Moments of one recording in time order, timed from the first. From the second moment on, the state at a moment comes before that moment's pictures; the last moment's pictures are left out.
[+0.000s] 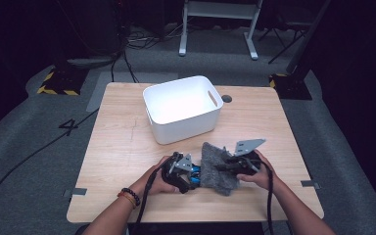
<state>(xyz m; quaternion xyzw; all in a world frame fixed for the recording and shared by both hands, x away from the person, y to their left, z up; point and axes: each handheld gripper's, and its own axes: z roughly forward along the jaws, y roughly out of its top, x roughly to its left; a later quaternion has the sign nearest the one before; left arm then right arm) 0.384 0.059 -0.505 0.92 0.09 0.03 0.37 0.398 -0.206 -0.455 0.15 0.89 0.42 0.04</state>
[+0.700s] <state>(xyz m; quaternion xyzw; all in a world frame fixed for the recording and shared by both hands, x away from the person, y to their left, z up) 0.383 0.058 -0.505 0.92 0.09 0.03 0.38 0.437 -0.191 -0.473 0.17 0.93 0.31 0.05</state>
